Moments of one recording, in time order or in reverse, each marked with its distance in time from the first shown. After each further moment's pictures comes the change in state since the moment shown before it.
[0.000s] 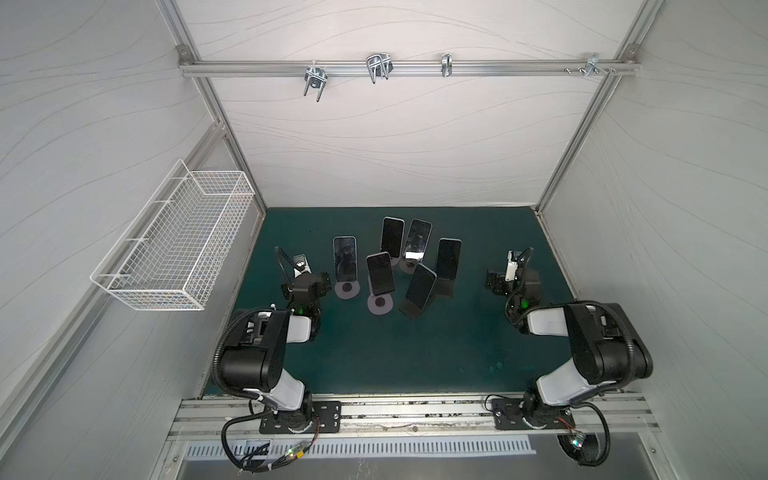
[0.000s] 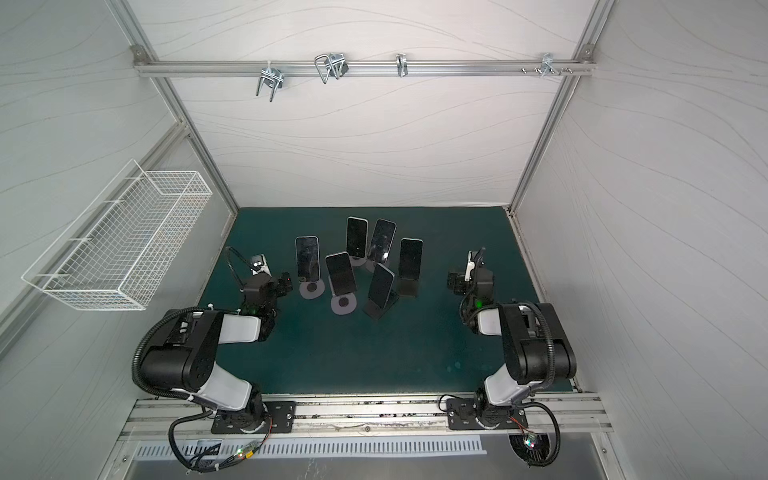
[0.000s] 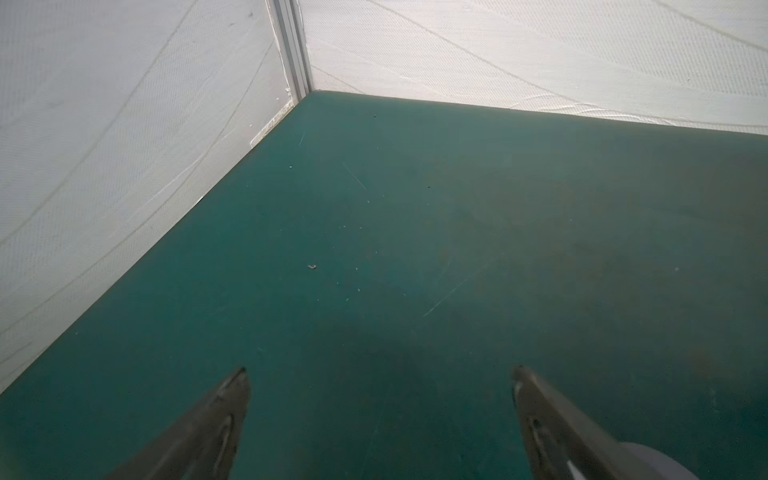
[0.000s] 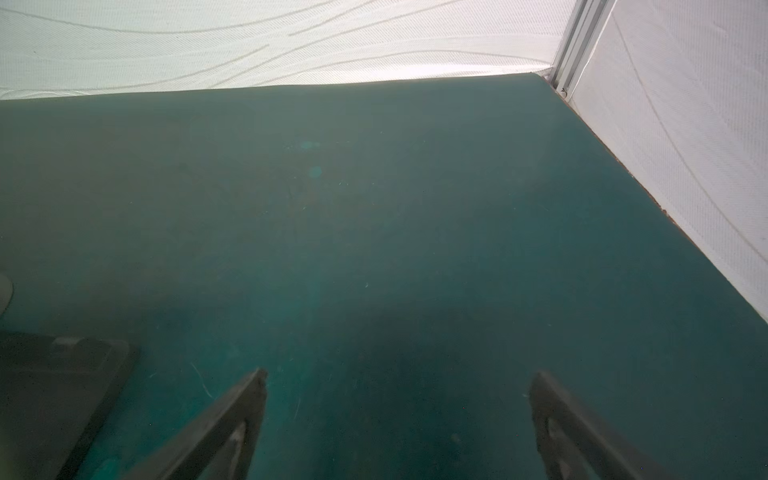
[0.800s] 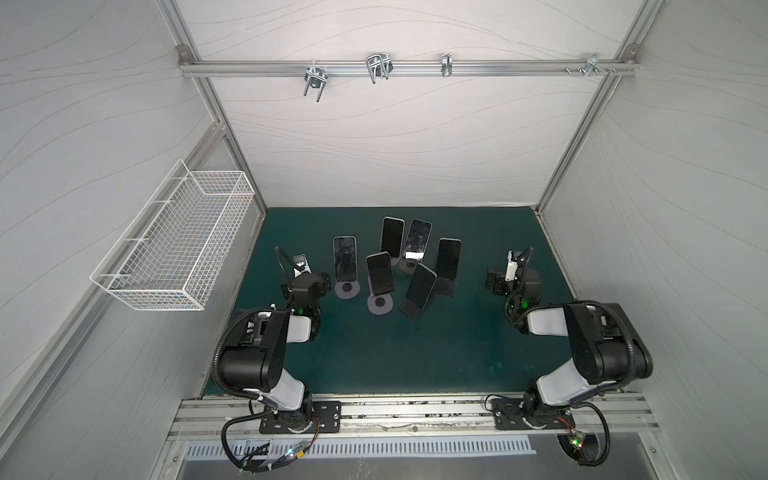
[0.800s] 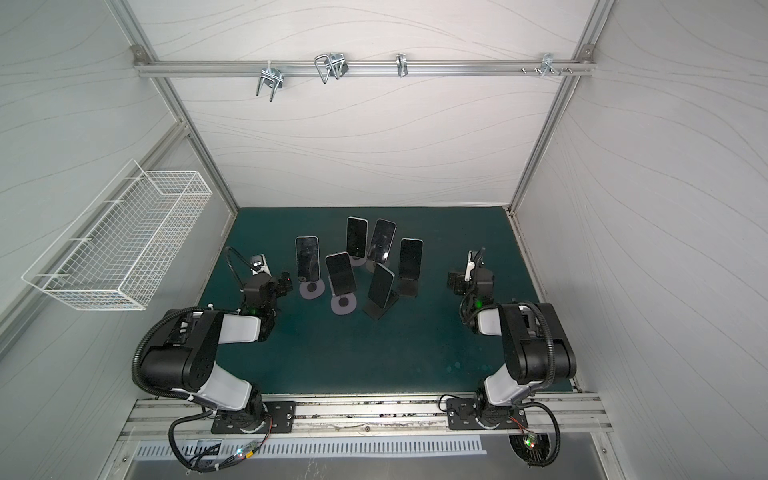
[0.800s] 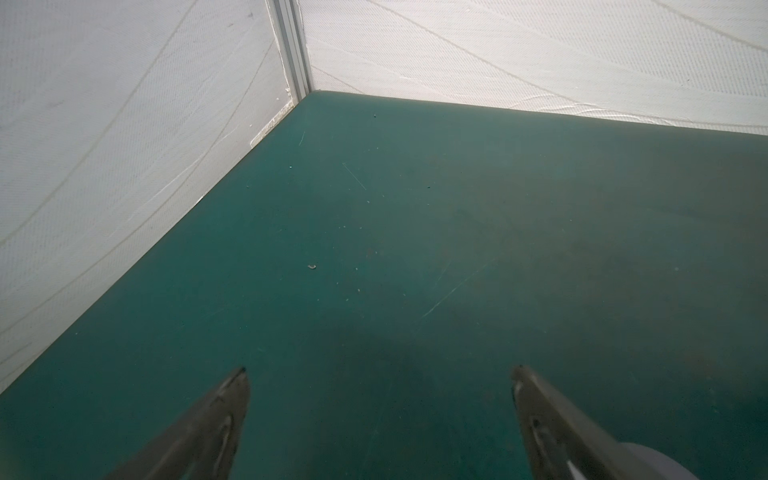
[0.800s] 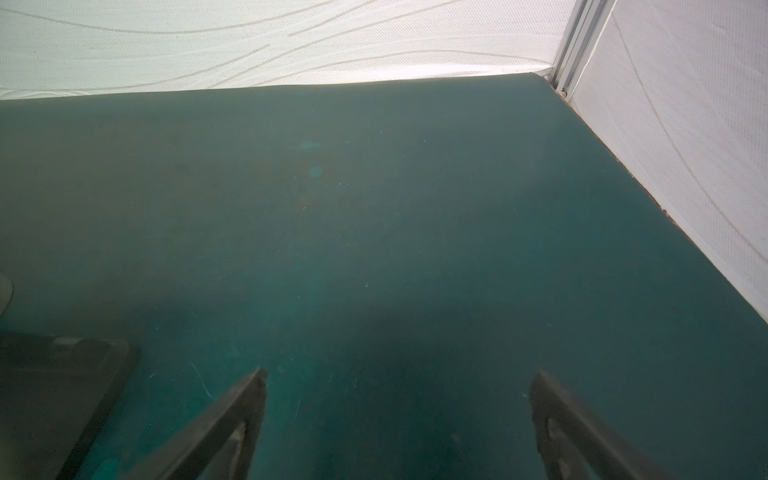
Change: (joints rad) left arm 0.001 0.000 0.000 0.000 0.001 0.000; right arm 0.000 0.000 0.000 0.000 0.000 0.000
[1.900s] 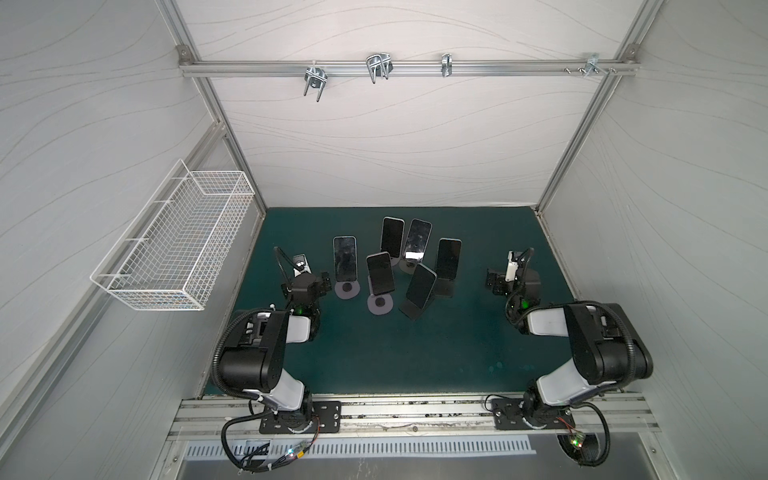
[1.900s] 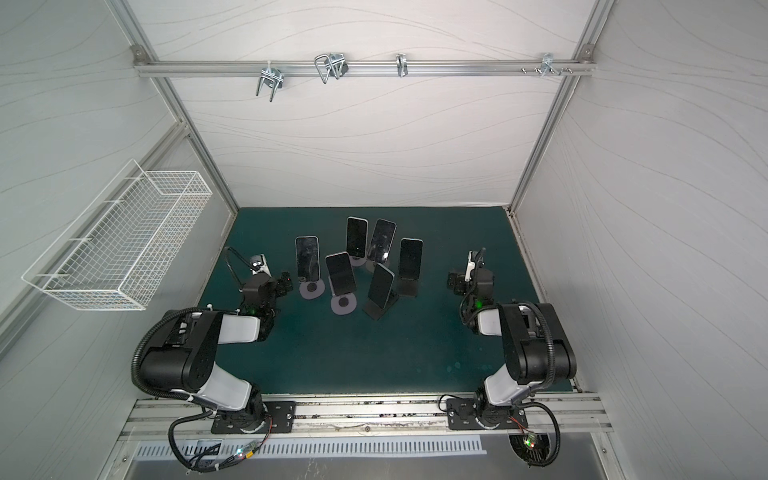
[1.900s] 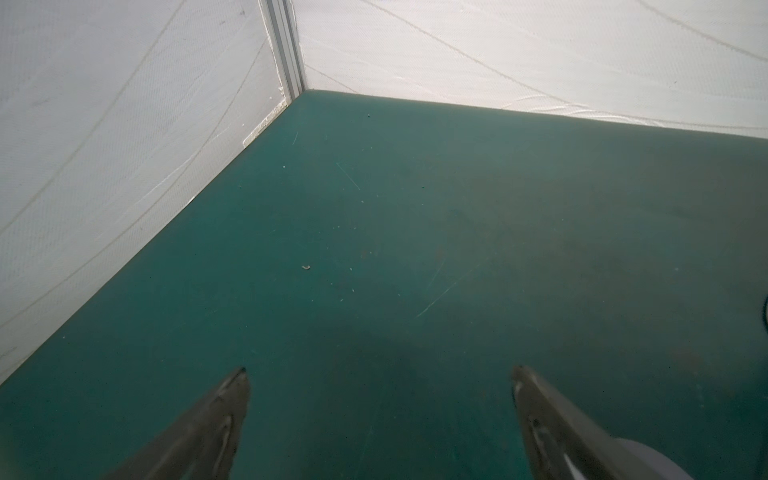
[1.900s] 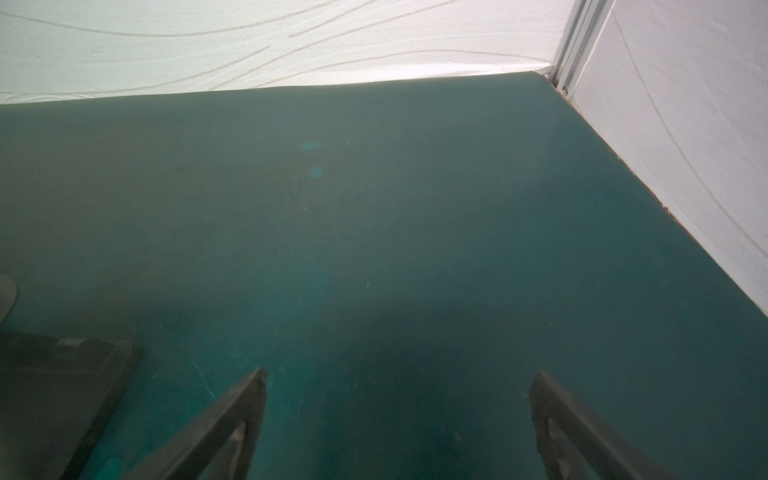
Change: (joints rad) left arm 0.013 -0.026 -0.006 -0.004 0.030 -0.003; right arm -0.013 -0.014 -0.018 0.010 -0.002 0.018
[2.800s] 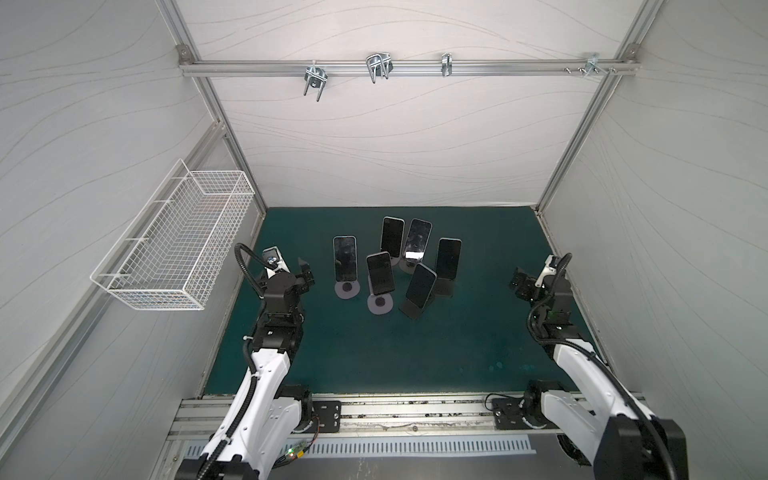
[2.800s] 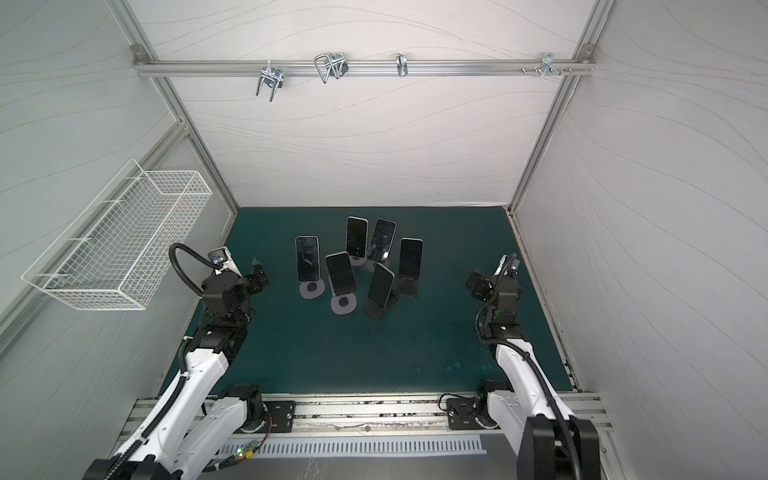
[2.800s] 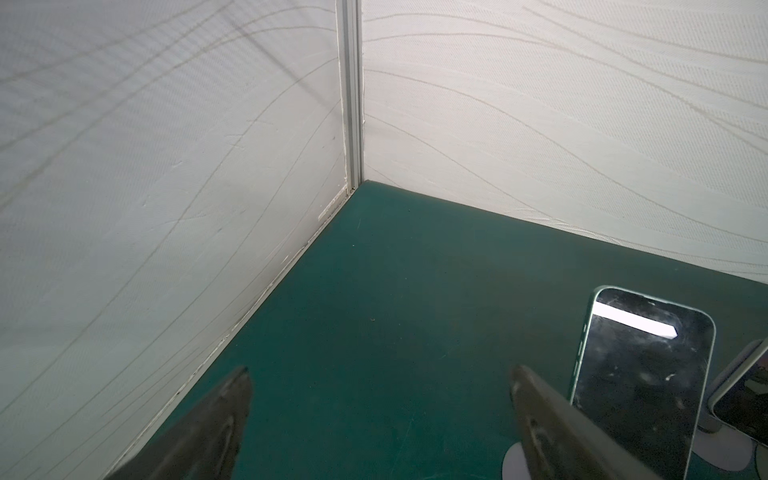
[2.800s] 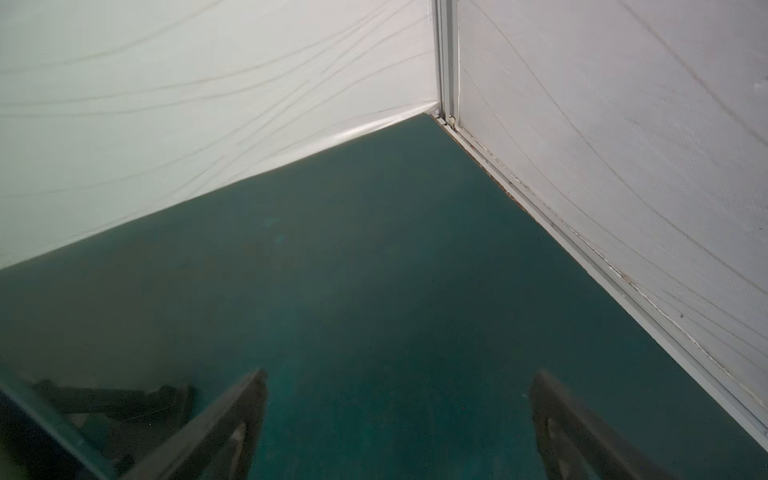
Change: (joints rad) left arm 0.000 -0.745 0.137 -0.772 -0.098 -0.053; right arm -0.068 -0.698 -0.008 -0.635 0.088 0.227
